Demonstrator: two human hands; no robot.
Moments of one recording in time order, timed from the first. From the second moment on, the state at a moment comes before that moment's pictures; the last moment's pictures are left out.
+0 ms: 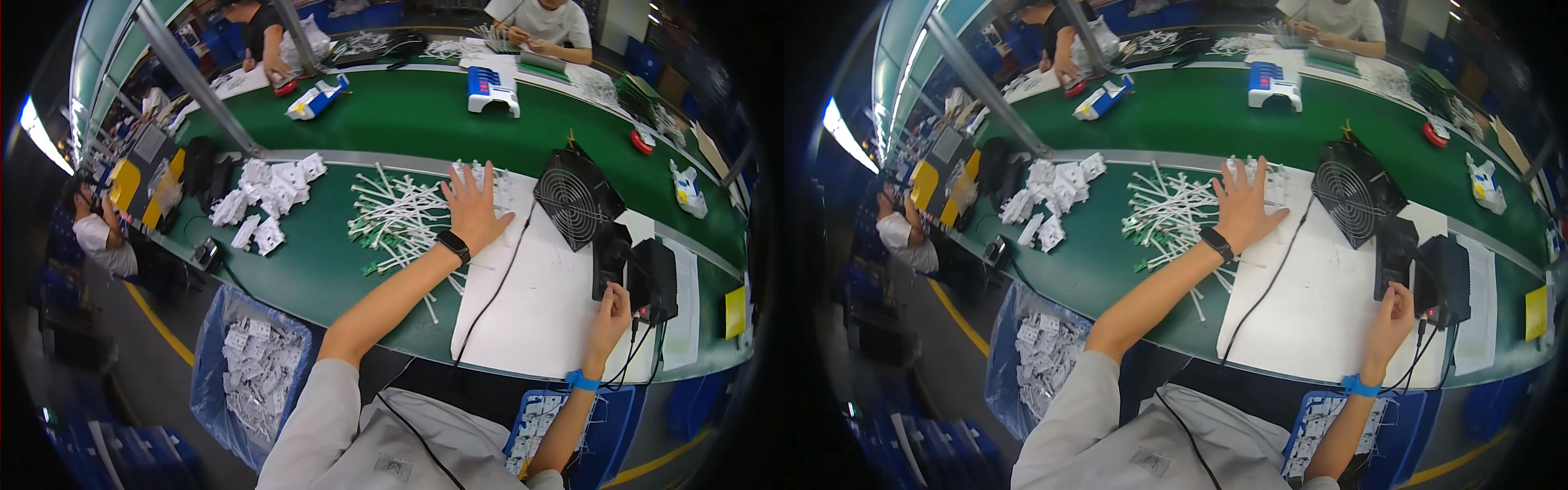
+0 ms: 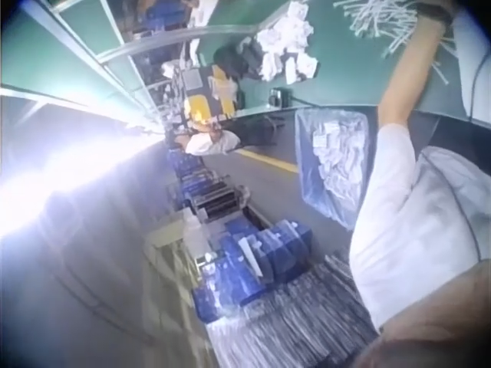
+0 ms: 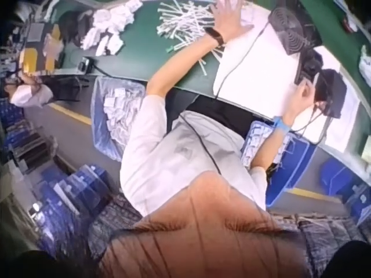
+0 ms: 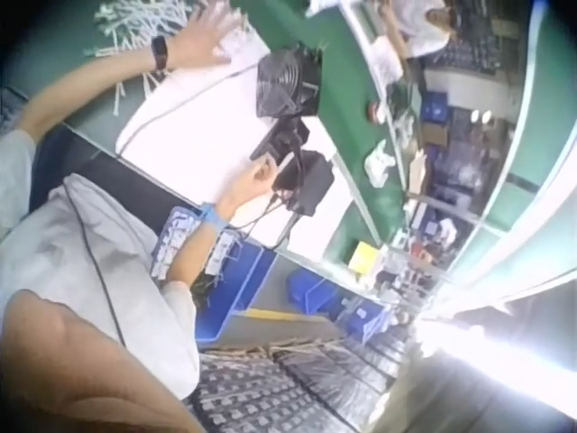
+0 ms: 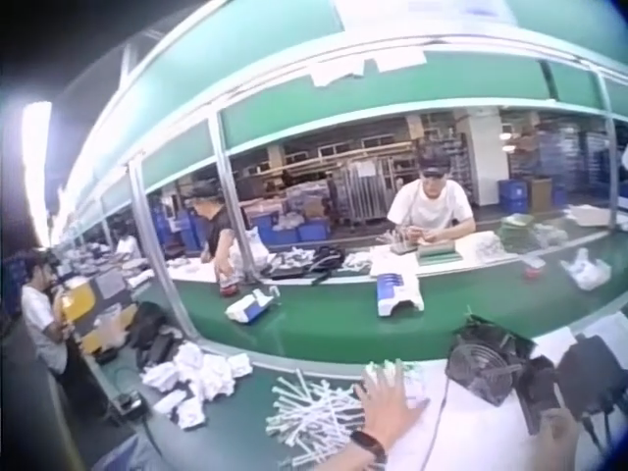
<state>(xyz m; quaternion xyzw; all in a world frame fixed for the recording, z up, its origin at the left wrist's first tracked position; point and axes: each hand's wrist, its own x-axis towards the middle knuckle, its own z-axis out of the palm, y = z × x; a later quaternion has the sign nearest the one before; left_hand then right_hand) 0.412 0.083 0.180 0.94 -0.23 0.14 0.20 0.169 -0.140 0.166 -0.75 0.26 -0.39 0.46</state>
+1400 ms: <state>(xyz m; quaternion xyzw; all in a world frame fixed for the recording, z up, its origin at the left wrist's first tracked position) 0.354 0.419 0.197 0.94 -0.07 0.19 0.27 0.329 0.127 0.274 -0.69 -0.09 -0.47 0.54</state>
